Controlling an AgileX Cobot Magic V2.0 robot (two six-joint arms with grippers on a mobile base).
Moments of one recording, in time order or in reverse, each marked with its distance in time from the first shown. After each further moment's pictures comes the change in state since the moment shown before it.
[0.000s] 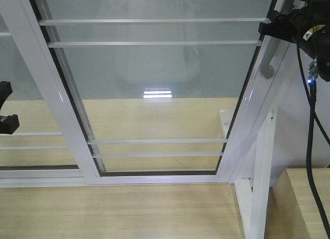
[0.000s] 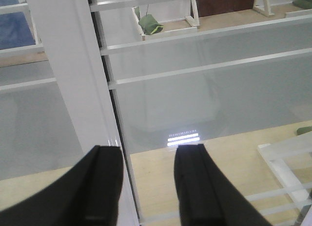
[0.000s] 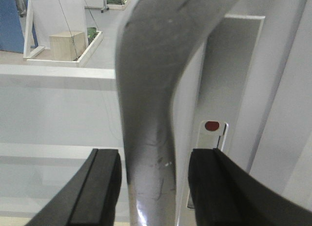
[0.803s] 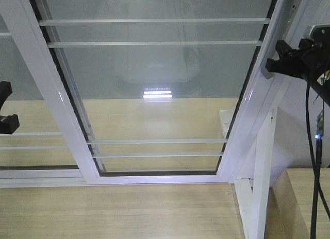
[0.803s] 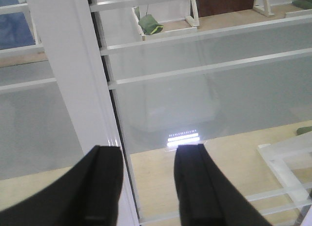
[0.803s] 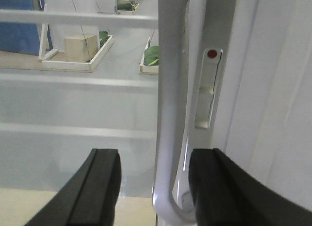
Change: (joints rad) left arm 0.000 0.000 0.000 0.000 0.000 0.000; right arm -0.004 -0.239 0.414 -0.006 -0.207 0.004
